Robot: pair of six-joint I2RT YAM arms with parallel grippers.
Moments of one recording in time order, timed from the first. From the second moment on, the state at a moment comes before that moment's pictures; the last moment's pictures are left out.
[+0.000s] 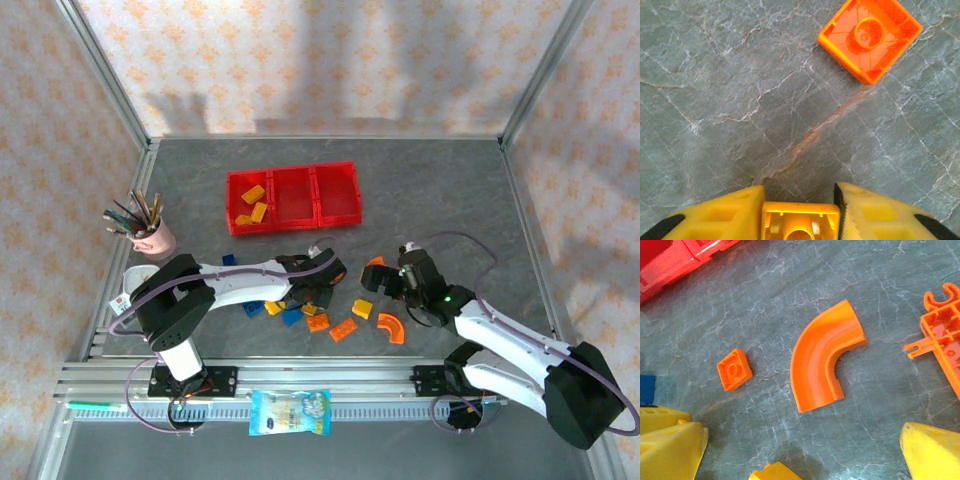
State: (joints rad) left arm -0.92 1.71 0.97 -0.51 -0.16 -0.64; right arm 0.61 0.96 0.41 -0.22 0.00 0.76
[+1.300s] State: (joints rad) left arm -0.27 1.69 1.27 -0.39 -0.44 -0.56; right arm 0.61 1.29 0.69 0.02 -0.12 0.65
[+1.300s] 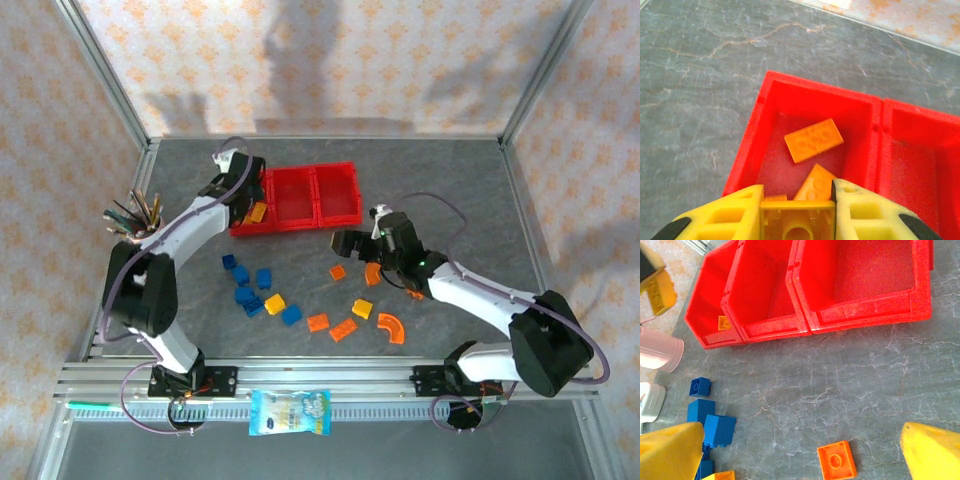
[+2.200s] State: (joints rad) left arm -0.37 1.67 1.29 -0.40 -0.30 -0.51; right arm 0.59 1.21 0.70 -0.06 -0.06 0.61
